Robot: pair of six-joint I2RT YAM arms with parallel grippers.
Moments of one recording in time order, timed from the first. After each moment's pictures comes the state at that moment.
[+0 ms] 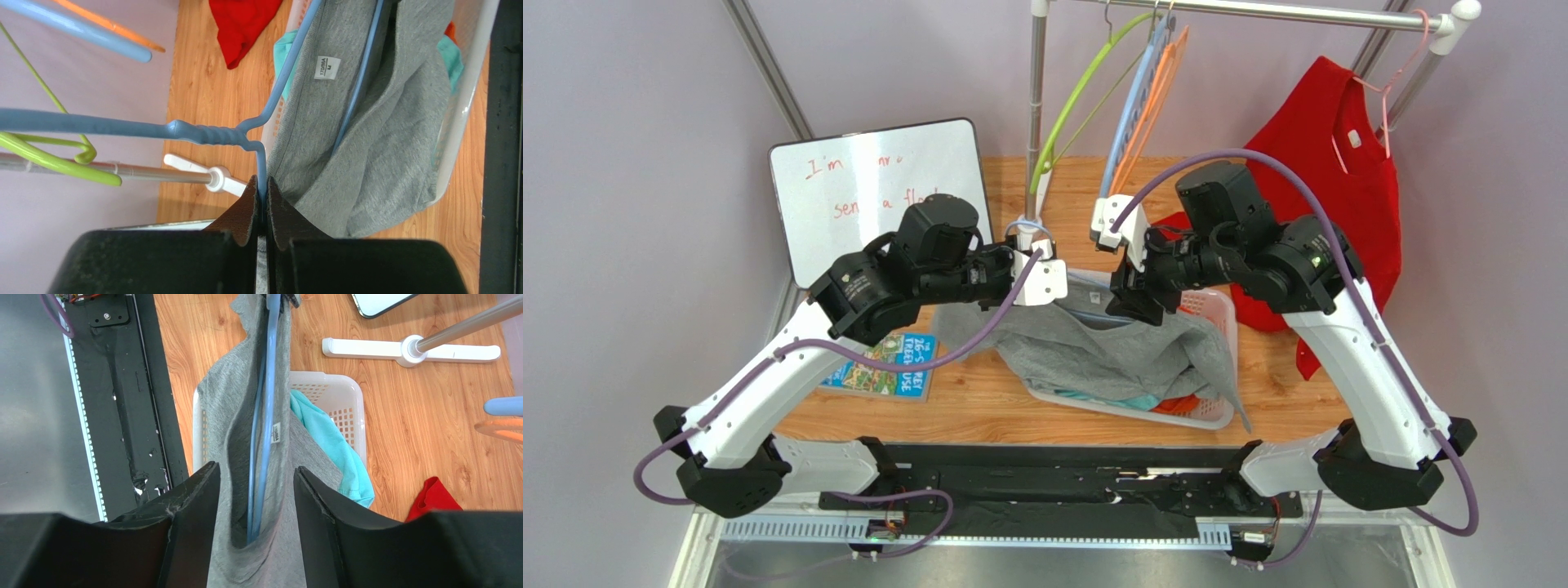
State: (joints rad) left arm -0.88 1.23 1.57 -0.83 0.22 0.77; right arm 0.73 1.35 1.93 -1.32 -0.41 -0.51
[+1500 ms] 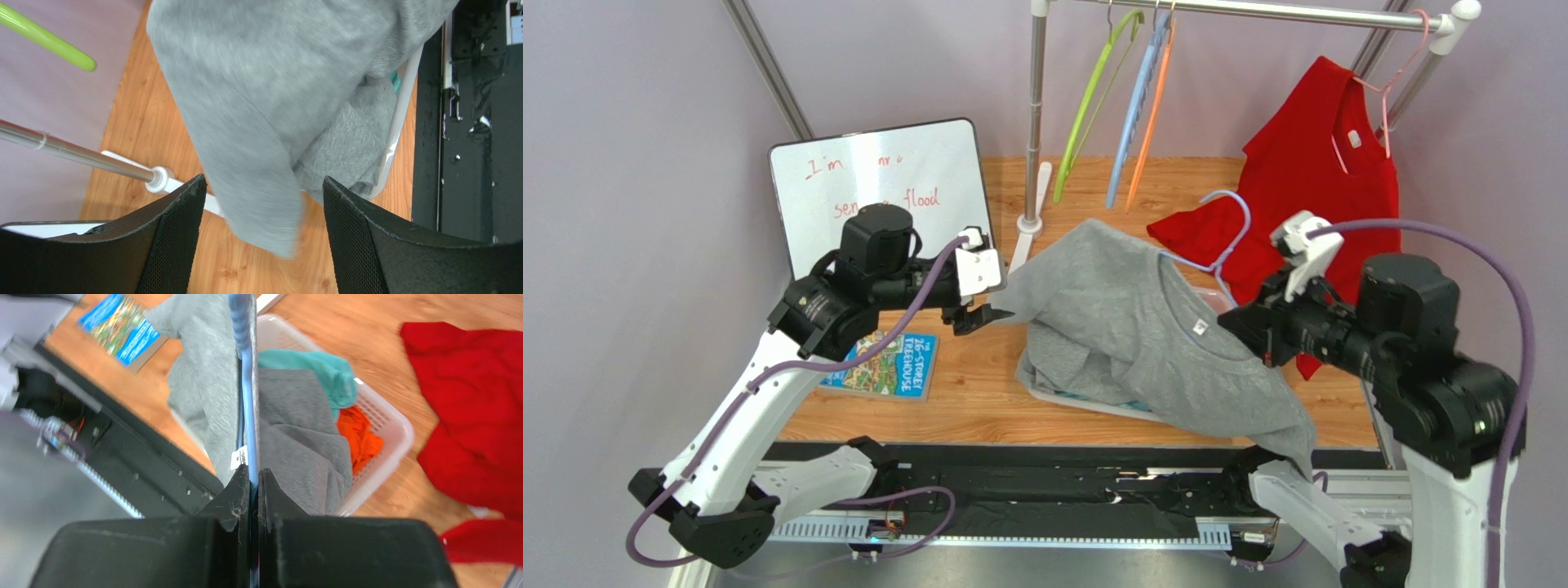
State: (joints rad) left arm -0.61 1.05 1.36 -0.78 0.61 0.66; right arm 0.35 0.89 1.70 -1.33 -0.34 -0.04
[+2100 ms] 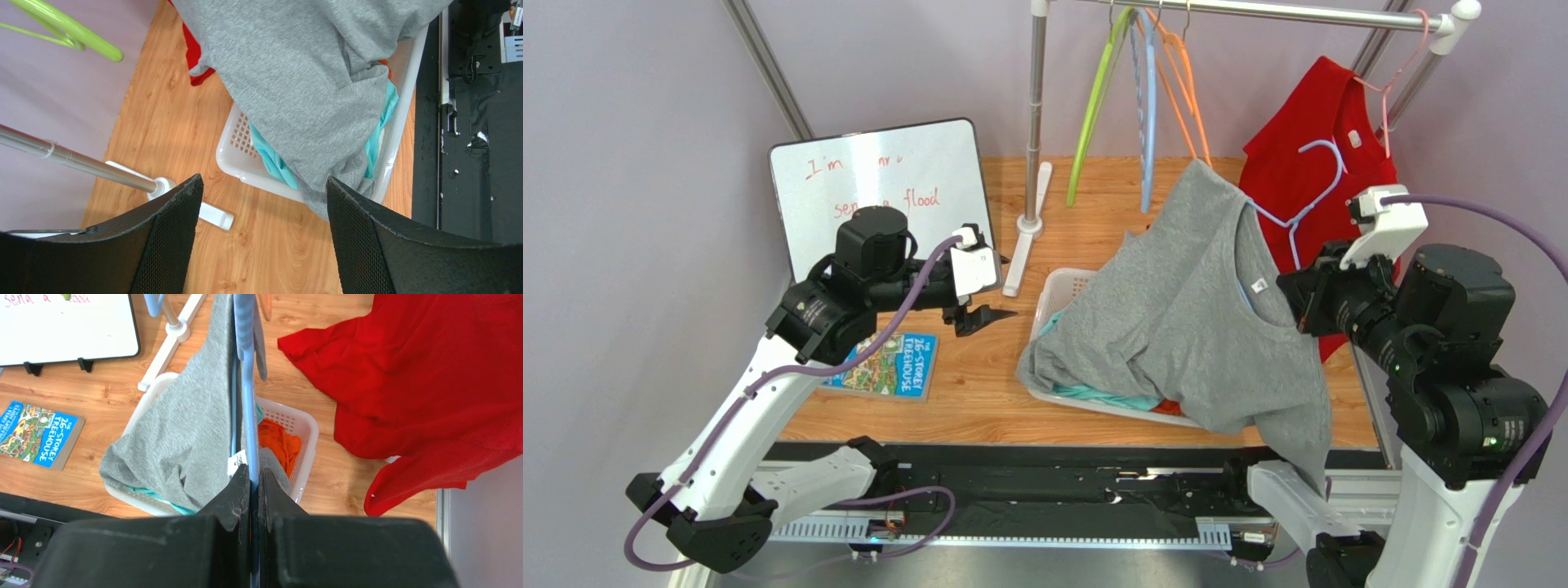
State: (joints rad) left arm -0.61 1.02 1.33 -0.71 0.62 0.61; right arm 0.06 0.92 1.86 -1.35 -0.14 0.04
